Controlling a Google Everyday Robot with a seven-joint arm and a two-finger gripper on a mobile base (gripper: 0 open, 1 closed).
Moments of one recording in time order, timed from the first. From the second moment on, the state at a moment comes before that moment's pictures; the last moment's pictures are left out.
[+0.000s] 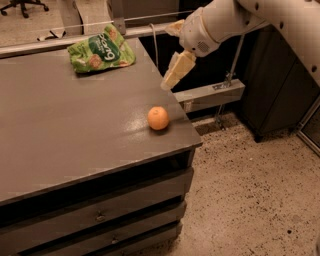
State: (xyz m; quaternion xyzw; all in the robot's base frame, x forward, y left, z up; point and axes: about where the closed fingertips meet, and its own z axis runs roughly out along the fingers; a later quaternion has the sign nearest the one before) arm 0.658 -0.024 0.944 -0.67 0.62 0.12 0.40
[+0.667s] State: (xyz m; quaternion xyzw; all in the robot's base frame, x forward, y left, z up) arm 0.720 0.032 0.930 -0.66 0.59 0.14 0.44
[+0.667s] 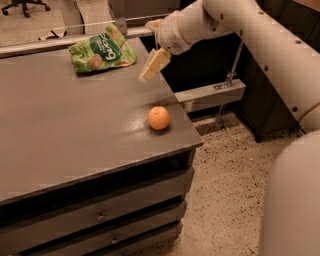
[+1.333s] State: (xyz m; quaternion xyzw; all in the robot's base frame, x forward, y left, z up) arm 0.778 0.083 0.935 -0.60 0.60 0.17 0.50
